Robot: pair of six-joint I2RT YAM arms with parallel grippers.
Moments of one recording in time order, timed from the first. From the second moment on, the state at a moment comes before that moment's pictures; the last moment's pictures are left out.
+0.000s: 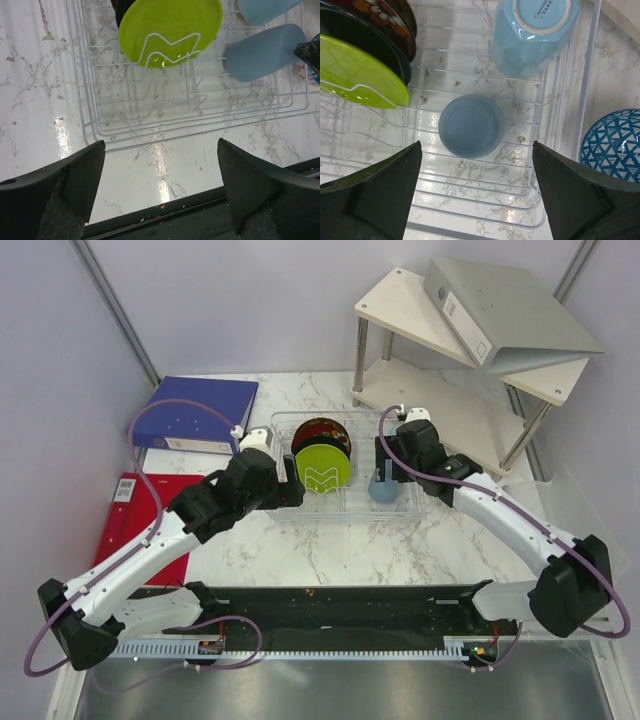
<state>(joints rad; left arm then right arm) -0.79 1.05 1.05 -0.70 -0.31 -0.66 0.54 1.29 1.05 -0.49 0.24 0.38</state>
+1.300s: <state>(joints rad) -0.79 0.99 0.98 -0.71 -0.39 -0.66 0.64 1.26 1.03 -0.37 0.31 0.38</state>
